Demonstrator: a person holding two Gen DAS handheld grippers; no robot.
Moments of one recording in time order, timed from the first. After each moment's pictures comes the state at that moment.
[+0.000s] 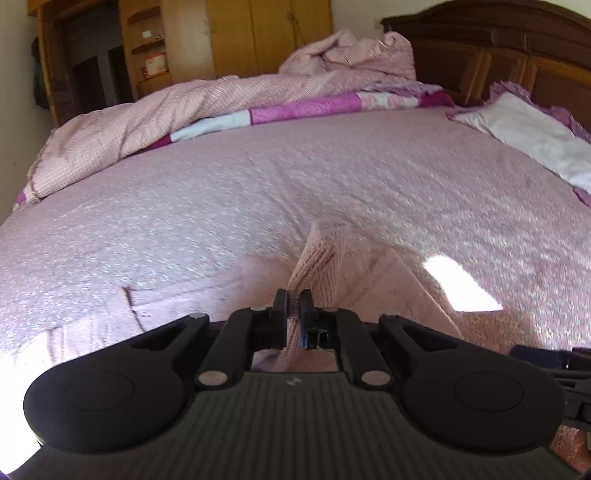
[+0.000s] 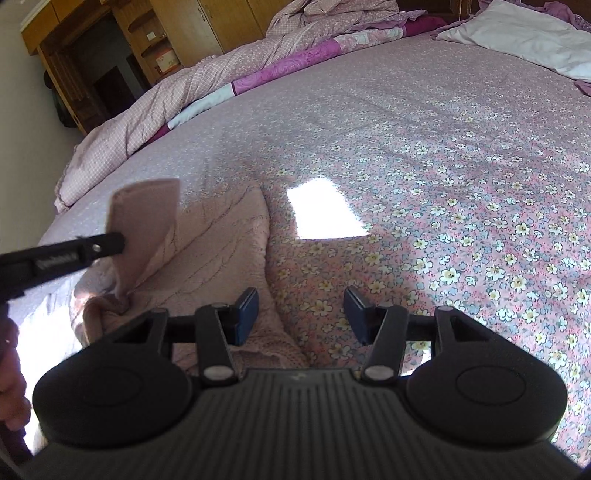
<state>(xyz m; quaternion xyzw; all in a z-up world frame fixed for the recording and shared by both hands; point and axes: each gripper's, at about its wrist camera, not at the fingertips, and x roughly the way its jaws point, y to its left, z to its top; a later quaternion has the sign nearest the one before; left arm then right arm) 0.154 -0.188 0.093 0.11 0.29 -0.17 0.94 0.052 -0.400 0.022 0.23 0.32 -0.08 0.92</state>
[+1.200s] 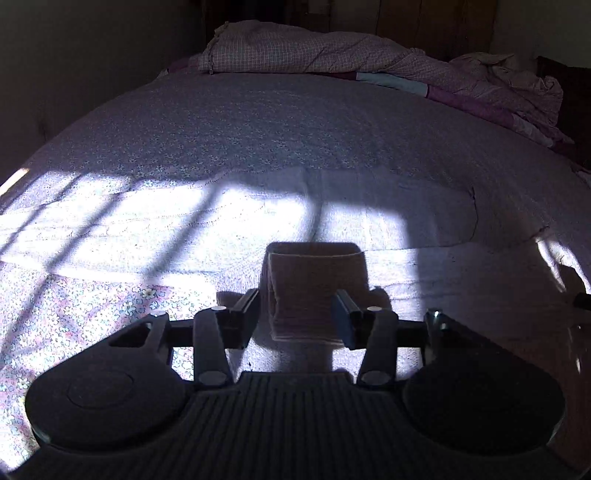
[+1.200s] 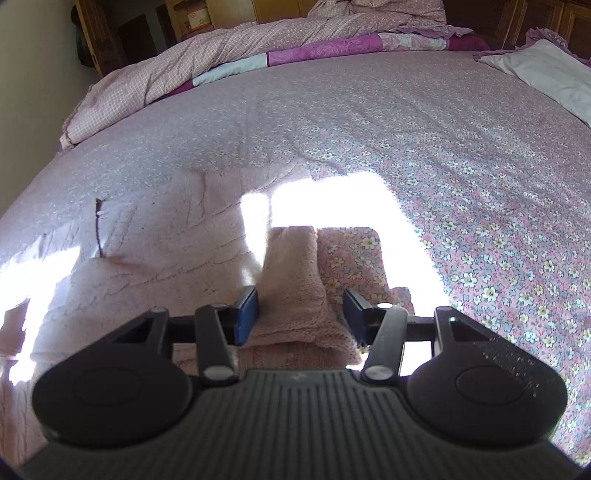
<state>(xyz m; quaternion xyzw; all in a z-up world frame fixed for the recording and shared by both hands) 0.074 0.075 0.077 -0.03 0.37 0.02 0.93 0.071 -0.350 0.038 0.13 0.36 -0.06 0.92</state>
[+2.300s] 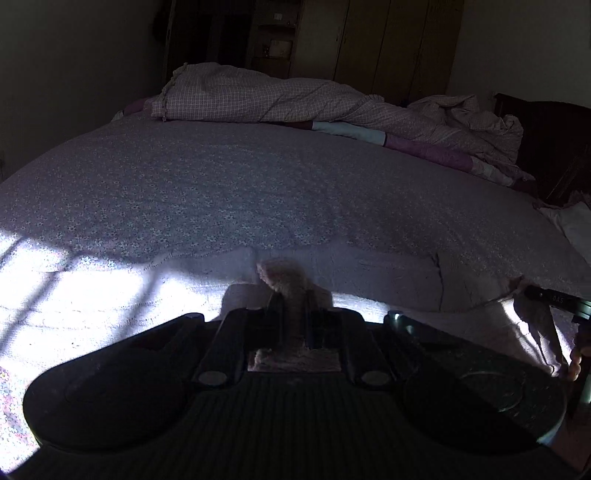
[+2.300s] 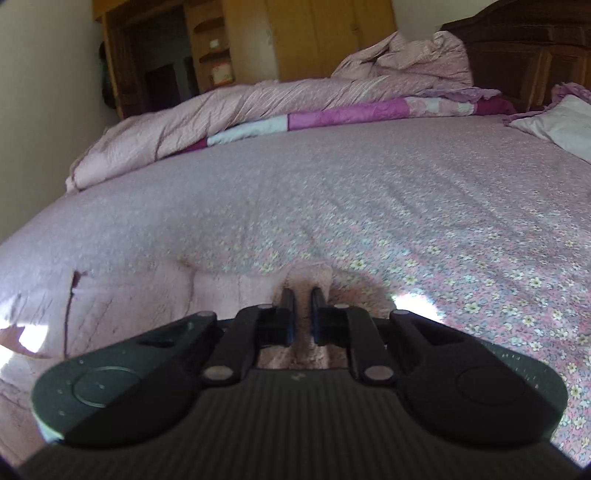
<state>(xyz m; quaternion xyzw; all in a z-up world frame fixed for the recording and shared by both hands) 0.143 0.055 0.100 -0.06 0.29 -0.06 0.95 0.156 -0.364 0.027 0.11 0.24 -0.05 0.96</state>
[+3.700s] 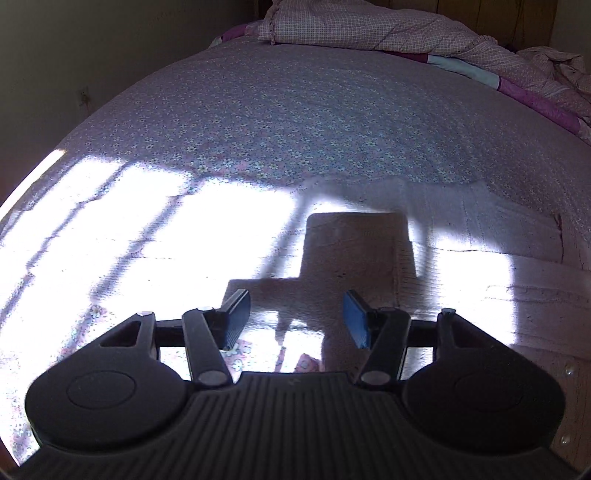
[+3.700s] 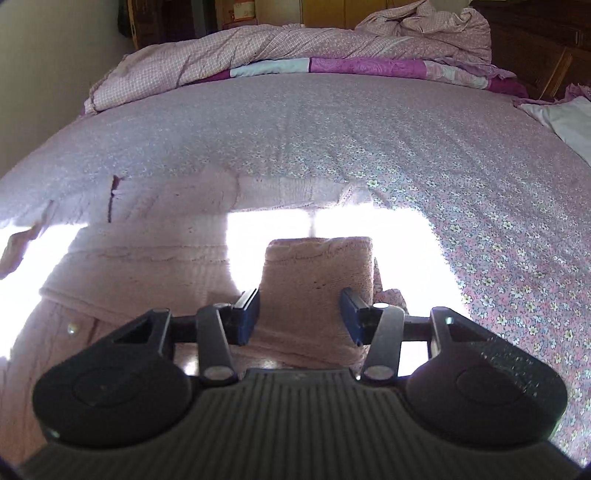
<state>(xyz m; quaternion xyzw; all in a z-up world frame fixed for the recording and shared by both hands) 0.148 0.133 0.088 -0.05 0.43 0.11 0.90 0.092 -0.323 0.042 0.05 0.35 -0.02 0.94</state>
